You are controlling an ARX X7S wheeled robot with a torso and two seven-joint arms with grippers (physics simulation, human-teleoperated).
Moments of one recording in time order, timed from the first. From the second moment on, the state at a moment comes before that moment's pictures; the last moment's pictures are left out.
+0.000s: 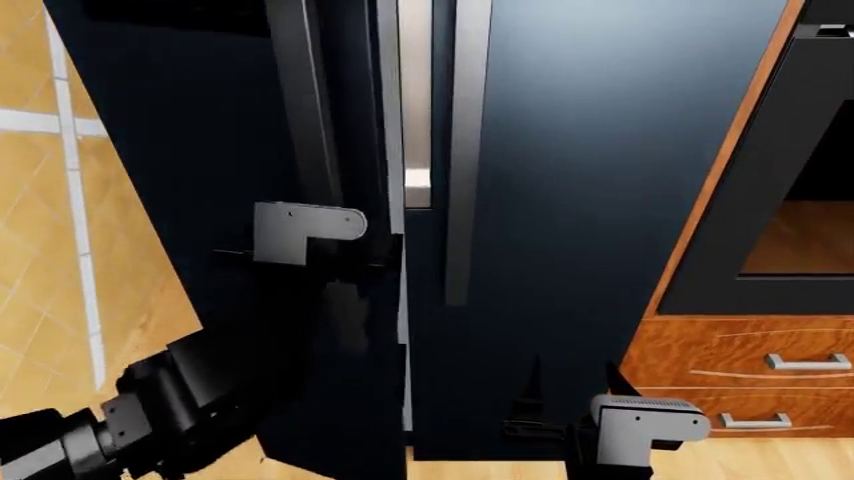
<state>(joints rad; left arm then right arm) -1.07 -0.57 1.36 -0.13 -1.08 0.06 -0.84 0.02 0.18 -0.20 0.01 0.20 -0.02 0.25</state>
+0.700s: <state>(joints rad) -0.80 -1.03 1.40 0.42 -0.92 0.27 -1.10 0.03 0.19 -0.23 0.02 0.20 -0.02 0.28</state>
